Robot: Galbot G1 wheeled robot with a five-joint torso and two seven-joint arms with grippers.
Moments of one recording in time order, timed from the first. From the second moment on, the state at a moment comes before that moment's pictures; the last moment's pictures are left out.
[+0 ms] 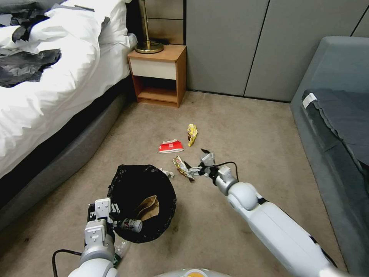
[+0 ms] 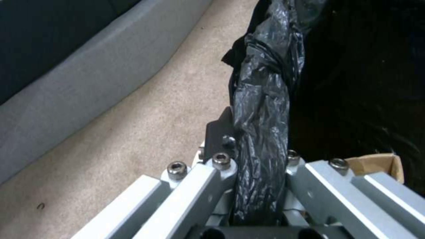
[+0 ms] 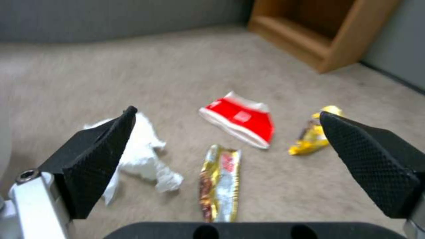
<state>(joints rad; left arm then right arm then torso) 1.80 -1.53 -0.55 -2.29 0.00 0.46 -0.28 -0.78 1.19 -0.21 1.34 0.27 -0.01 -0.11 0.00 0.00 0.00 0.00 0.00</state>
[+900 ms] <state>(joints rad) 1.83 -1.55 -0.55 -2.28 0.02 0.44 -0.28 -0.57 1.43 -0.23 0.69 0.17 0.02 -0.30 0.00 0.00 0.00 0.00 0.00</state>
